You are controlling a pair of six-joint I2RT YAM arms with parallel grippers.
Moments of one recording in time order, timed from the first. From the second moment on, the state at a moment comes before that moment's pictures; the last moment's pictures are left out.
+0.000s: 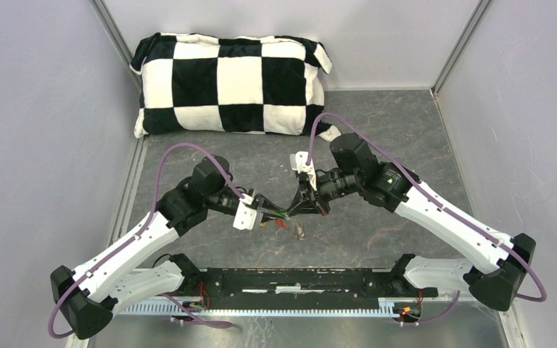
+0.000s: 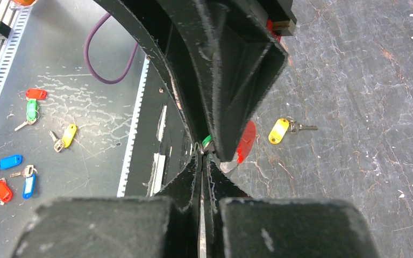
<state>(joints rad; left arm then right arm) -0.74 0.92 0.84 -0.35 0.98 0.88 0.84 1.18 1.18 -0.57 -0.81 -0.29</state>
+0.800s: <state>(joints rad) -0.75 0.82 0.82 -0.35 0.86 0.95 0.85 1.14 1.14 -0.46 -0.75 -0.25</state>
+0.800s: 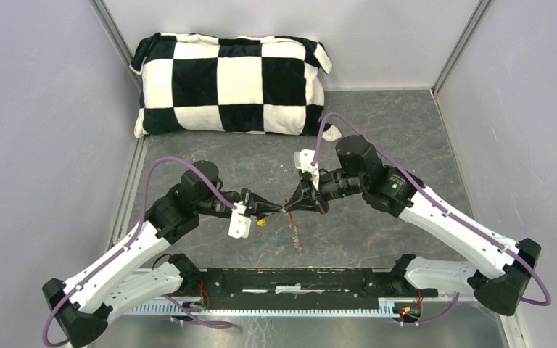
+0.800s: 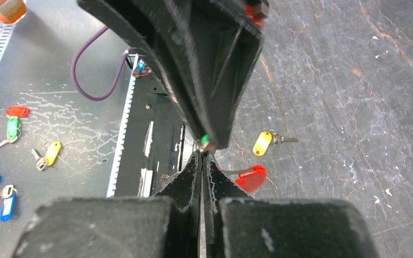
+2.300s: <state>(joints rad) -0.75 0.96 0.85 -0.20 0.73 0.08 0.84 1.13 1.18 -0.53 -0.53 -0.23</state>
